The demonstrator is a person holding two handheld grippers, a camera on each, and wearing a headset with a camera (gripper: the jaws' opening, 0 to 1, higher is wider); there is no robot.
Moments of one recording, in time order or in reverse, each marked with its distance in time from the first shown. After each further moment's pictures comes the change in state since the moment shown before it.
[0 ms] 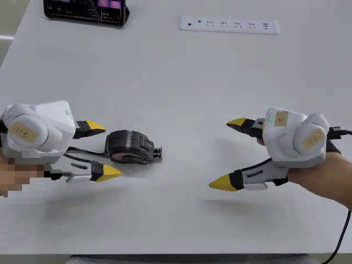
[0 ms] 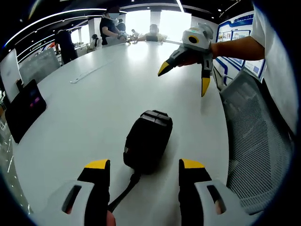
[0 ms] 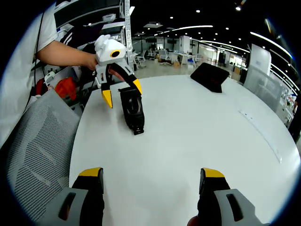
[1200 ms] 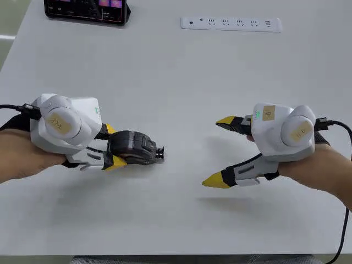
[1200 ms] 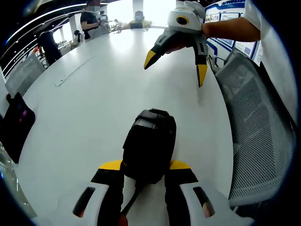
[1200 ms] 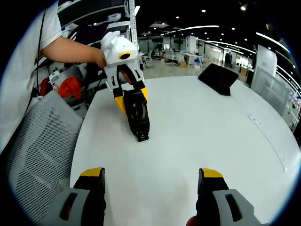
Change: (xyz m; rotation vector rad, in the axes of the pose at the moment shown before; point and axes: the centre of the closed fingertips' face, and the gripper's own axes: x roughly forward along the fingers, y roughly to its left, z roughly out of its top) left arm 0.016 0.002 -0.001 0.139 0.131 -0.064; right arm 0.016 0.005 0.014 -0.020 0.000 0.058
